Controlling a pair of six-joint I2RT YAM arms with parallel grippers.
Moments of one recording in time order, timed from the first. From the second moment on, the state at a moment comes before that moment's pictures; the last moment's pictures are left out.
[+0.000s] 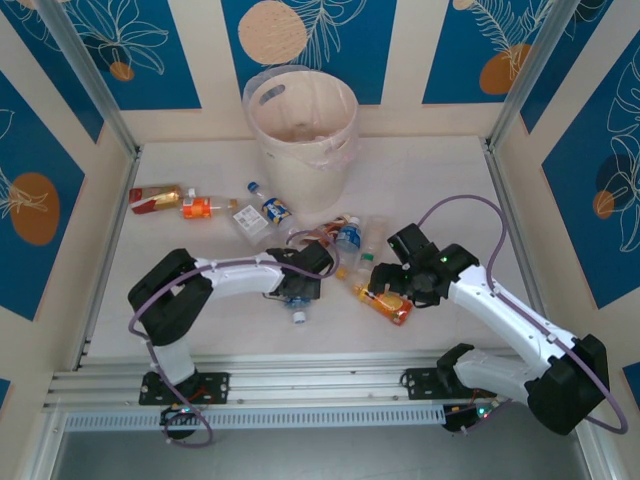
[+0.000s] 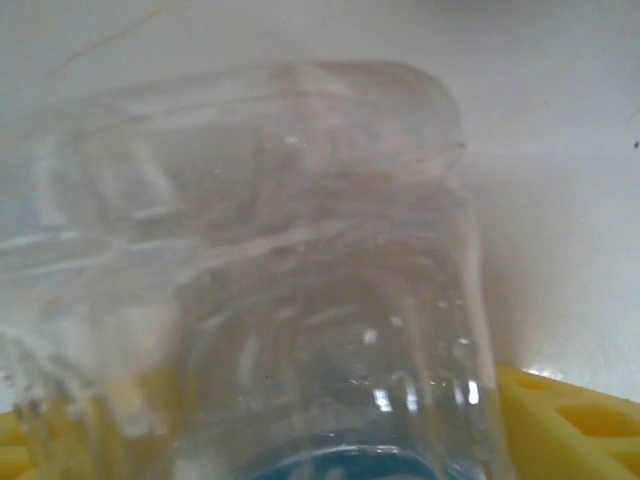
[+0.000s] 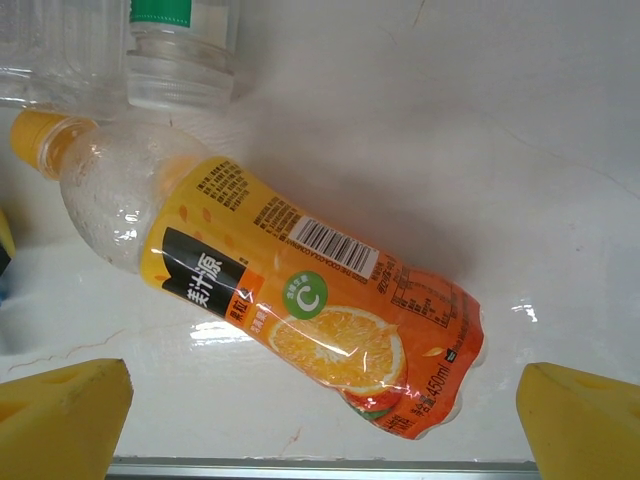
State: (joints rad) left arm -0.91 1.78 1.04 -0.58 -0.25 -0.81; right arm 0.58 1.08 0.86 -1.04 0.04 0.74
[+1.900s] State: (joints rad) left arm -0.57 2.07 2.49 -0.64 -0.33 -0.28; right arm 0.78 1.00 0.91 -1.02 0.14 0.86
